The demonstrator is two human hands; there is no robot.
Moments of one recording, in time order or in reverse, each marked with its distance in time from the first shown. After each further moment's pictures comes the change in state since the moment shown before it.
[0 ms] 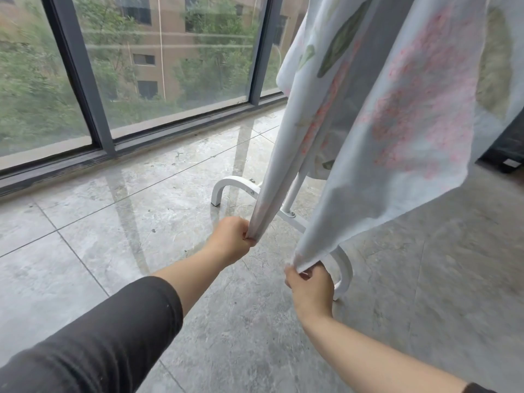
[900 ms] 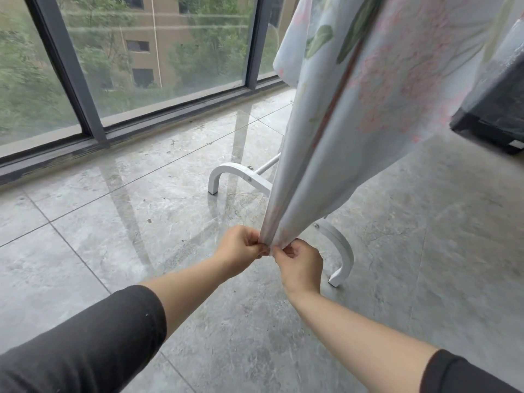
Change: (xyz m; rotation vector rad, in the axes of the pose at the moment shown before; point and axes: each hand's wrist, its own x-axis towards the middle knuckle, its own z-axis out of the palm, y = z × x) left_hand -0.020 -0.003 0.040 -0.480 -0.125 -0.009; right_hand 0.015 -0.001 0.020 -0.096 -0.022 -0.147
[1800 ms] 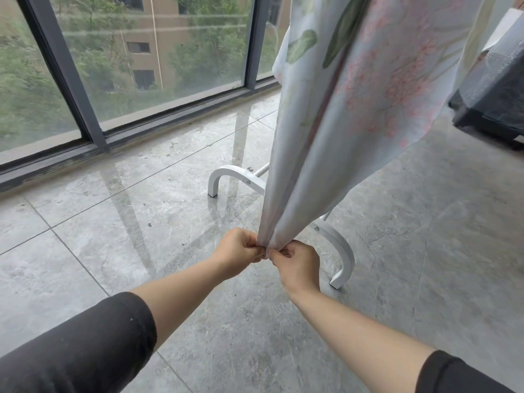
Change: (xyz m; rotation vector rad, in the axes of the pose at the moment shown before) left_hand 0.002 0.004 -0.007 -0.015 -0.059 -0.069; right_hand 0.009 -0.001 -0.002 -0.016 -0.096 0.014
